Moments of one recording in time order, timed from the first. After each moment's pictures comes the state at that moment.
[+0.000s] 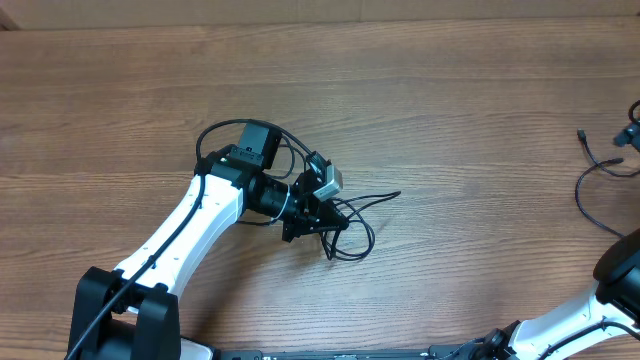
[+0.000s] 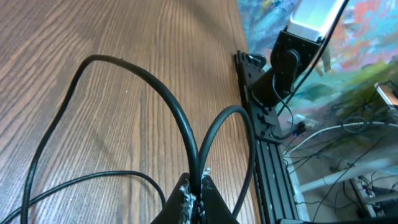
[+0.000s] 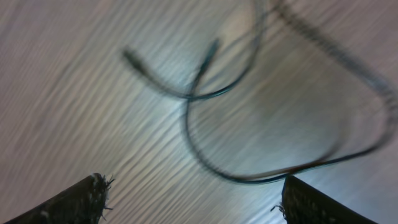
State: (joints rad) left arm -0.35 1.59 1.05 -0.81 1.11 0.78; right arm -0.70 1.96 1.76 -1.11 -0.09 0.17
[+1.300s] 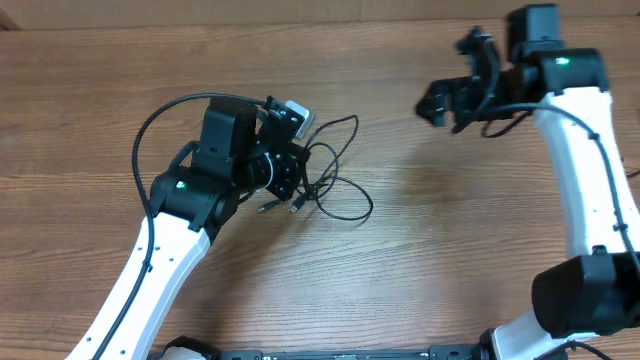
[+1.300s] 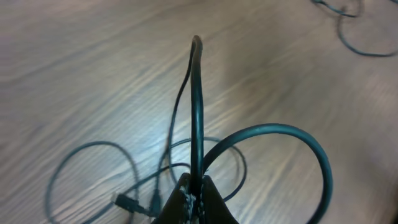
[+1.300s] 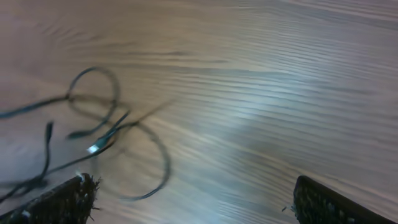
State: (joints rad) left arm -0.35 1.30 1.15 -0.63 0.37 0.08; right arm 0.06 1.76 1.76 -1.17 -0.38 -0.10
